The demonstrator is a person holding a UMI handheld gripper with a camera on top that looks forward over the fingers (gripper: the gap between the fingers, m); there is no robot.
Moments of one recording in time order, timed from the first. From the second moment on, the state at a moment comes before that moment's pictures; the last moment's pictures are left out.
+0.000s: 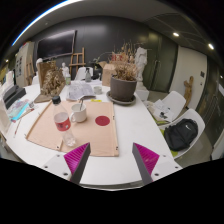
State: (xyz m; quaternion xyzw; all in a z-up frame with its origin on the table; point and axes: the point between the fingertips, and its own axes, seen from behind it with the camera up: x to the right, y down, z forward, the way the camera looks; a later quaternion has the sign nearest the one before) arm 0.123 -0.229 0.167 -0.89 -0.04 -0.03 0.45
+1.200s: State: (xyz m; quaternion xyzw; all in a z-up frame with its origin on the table) arm -0.084 -0.085 0.073 -0.82 -0.06 0.01 0.56
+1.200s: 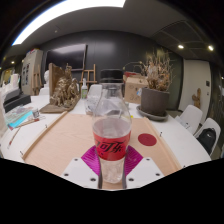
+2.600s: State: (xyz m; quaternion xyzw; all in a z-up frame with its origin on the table) arm -0.240 0.066 0.191 -0.50 0.53 0.67 0.15
